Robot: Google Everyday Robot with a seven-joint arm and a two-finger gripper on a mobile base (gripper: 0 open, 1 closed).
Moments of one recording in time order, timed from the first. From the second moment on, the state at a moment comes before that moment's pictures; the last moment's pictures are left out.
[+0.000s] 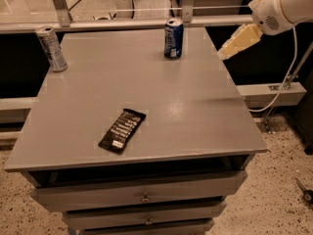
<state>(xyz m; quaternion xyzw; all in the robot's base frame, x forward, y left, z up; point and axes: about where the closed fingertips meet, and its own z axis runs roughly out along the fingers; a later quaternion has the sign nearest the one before) 0.668 -0.227 0.972 -0.46 0.78 0.02 0.42</state>
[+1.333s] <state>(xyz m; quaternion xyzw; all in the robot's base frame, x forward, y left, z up) 0.793 -0.132 0.931 -0.40 0.72 0.17 0.54</state>
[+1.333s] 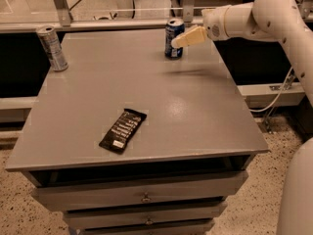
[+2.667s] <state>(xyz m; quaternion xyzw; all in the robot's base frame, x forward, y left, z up) 0.793 -0.072 0.909 -0.42 0.69 0.27 0.52</state>
